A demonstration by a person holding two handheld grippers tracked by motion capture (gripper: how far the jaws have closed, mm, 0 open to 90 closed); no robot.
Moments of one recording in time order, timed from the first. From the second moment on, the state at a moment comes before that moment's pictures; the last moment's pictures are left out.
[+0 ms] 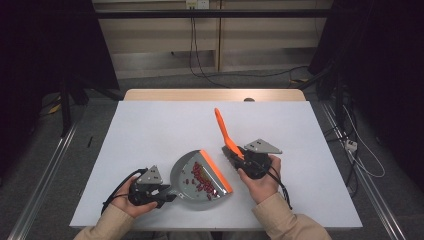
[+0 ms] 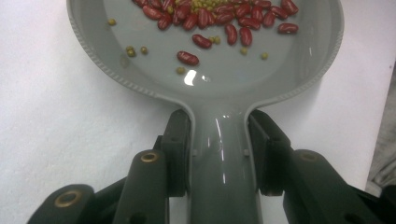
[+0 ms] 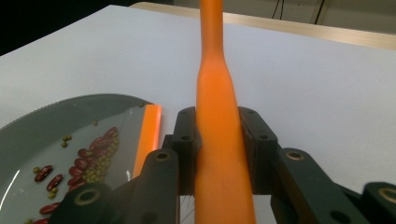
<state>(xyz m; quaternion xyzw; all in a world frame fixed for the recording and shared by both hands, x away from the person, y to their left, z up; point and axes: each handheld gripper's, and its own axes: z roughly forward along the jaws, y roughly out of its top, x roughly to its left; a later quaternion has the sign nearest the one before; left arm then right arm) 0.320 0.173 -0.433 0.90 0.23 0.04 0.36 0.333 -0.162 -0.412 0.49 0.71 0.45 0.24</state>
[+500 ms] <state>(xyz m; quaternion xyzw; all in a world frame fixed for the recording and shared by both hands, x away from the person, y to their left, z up) 0.328 0.183 -0.426 0.87 0.27 0.06 0.41 0.336 -0.181 -0.412 0.50 0.71 0.44 0.24</state>
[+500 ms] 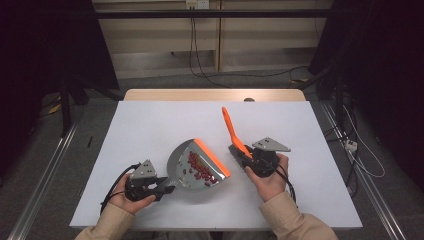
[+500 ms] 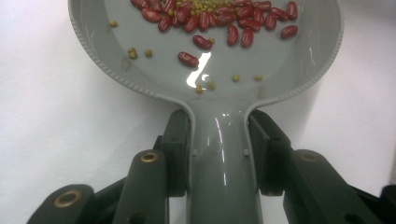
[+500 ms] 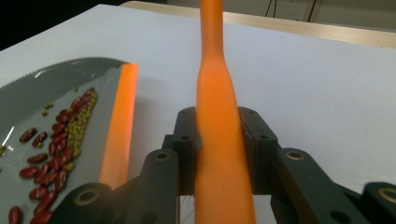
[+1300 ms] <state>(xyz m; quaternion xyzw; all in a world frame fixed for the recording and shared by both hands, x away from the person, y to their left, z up) 0.344 0.204 -0.423 0.83 0.36 0.11 0.41 0.338 -0.200 -0.413 0.51 0.70 0.43 0.25</state>
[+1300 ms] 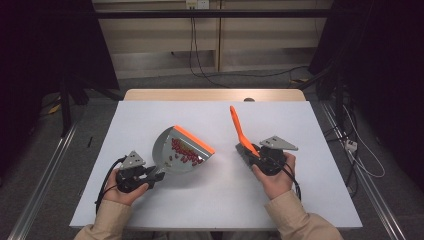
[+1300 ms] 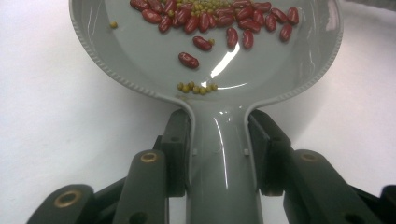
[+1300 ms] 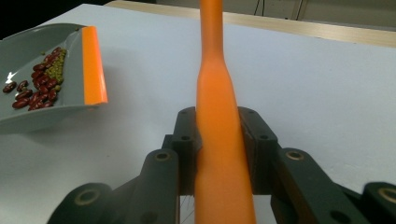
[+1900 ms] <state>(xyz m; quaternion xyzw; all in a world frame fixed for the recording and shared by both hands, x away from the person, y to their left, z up) 0.356 0.222 -0.430 0.80 0.43 0.14 0.39 0.336 -0.224 -0.411 0.52 0.69 0.43 0.26</state>
